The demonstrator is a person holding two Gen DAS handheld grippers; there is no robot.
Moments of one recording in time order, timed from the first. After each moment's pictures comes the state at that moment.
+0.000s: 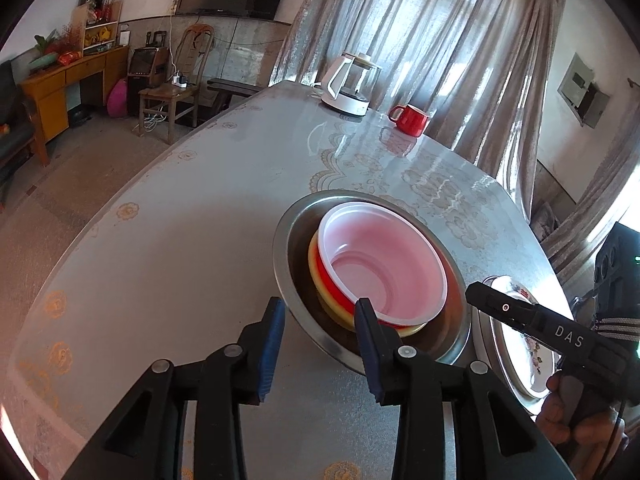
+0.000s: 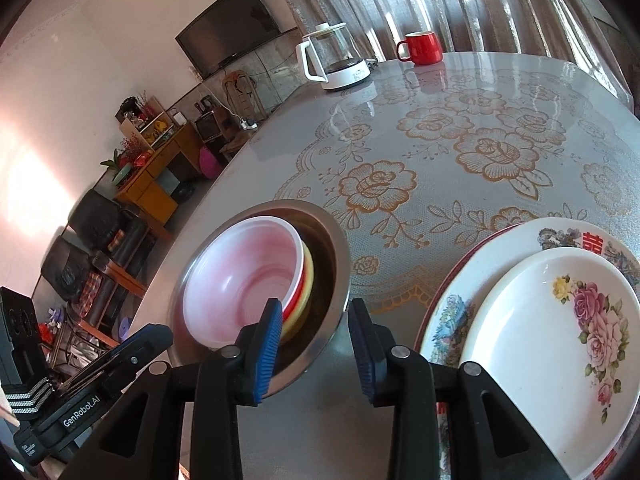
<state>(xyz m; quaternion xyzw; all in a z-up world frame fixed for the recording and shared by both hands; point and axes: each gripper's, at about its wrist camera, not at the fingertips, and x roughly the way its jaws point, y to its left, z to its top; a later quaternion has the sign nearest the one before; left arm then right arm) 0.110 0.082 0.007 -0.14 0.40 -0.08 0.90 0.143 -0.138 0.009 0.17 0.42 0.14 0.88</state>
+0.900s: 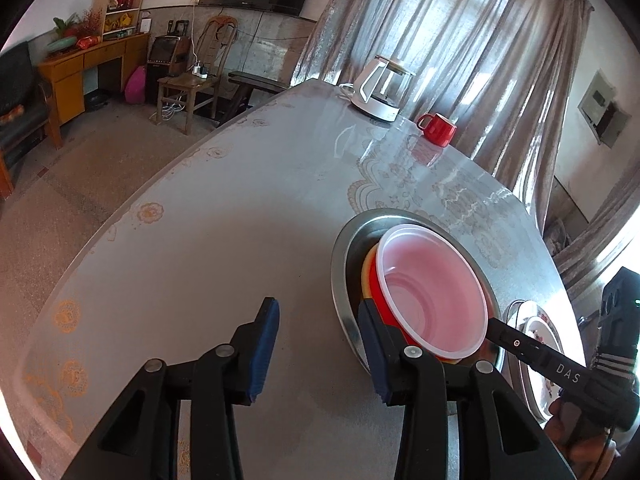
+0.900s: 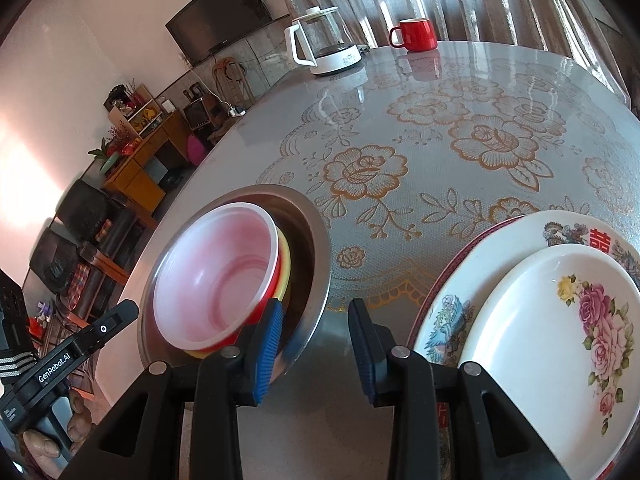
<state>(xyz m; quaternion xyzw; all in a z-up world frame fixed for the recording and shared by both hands) 0.135 0.107 -0.001 -0.15 0.41 -0.06 0.90 0.155 -0.132 -0.005 0.14 0.45 0.13 0.87</state>
